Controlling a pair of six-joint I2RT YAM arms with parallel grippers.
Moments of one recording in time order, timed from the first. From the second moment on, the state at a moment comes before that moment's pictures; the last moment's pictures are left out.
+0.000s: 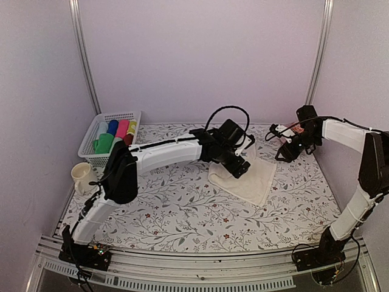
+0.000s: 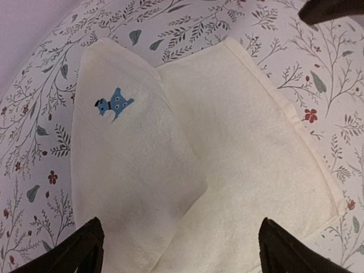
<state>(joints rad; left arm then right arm) -0.99 2.47 2.27 -0.61 -0.09 0.03 0.13 1.65 1.25 -0.68 -0.28 -0.65</state>
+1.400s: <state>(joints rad) -1.02 2.61 2.17 -0.27 -0.49 0.23 0.12 1.65 1.20 -0.58 -0.26 -0.59</state>
